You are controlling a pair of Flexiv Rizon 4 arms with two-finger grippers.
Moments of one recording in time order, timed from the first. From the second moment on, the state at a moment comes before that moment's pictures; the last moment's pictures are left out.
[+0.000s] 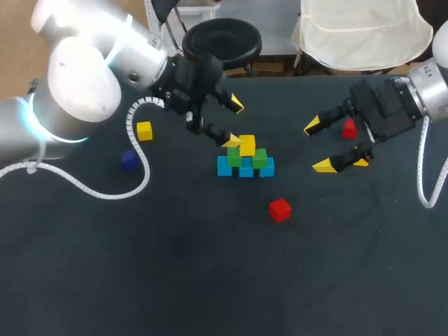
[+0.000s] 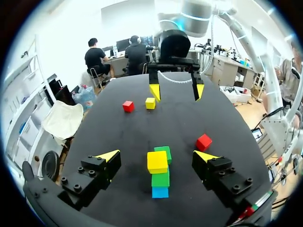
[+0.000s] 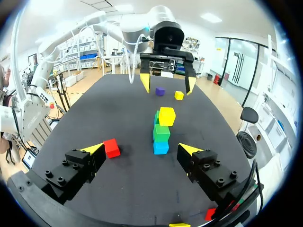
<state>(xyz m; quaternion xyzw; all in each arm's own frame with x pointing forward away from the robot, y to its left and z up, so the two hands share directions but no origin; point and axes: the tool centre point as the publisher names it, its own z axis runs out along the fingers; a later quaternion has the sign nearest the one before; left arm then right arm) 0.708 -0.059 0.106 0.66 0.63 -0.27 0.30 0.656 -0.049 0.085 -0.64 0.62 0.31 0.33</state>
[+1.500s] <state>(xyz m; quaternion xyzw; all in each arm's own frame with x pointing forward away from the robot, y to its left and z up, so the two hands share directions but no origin) 0.684 0.015 0.114 0.58 0.70 -0.28 0.30 0.656 -0.050 0.086 -0.65 0.61 0.31 0.33</state>
